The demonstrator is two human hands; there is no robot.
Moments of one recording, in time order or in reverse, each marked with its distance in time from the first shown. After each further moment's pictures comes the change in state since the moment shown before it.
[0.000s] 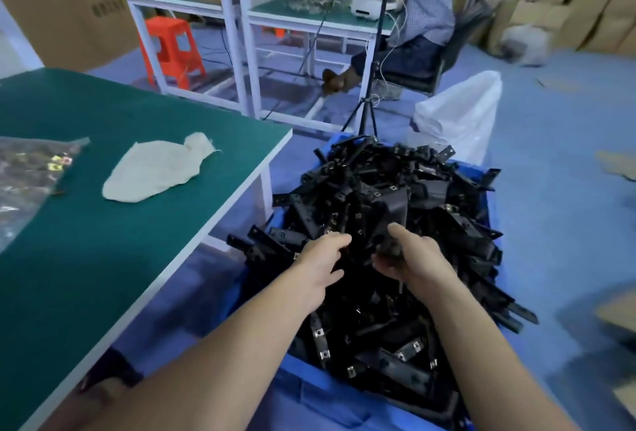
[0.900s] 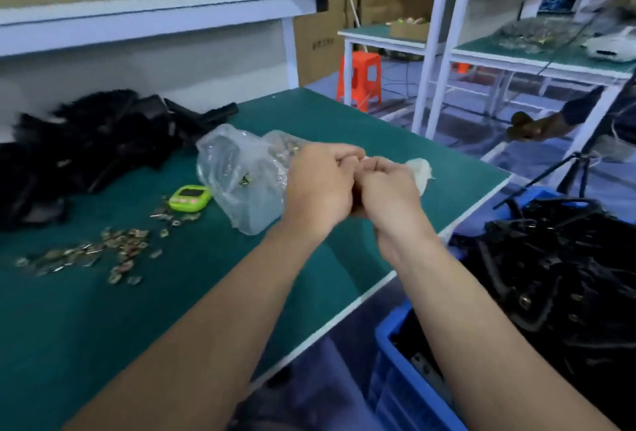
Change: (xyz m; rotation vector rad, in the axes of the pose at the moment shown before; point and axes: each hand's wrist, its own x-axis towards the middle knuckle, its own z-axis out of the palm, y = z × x) left_hand -0.181 0.125 -0.212 0.595 0.858 0.942; right_hand -0.168 -0.010 0.327 -0.130 -0.657 -0.486
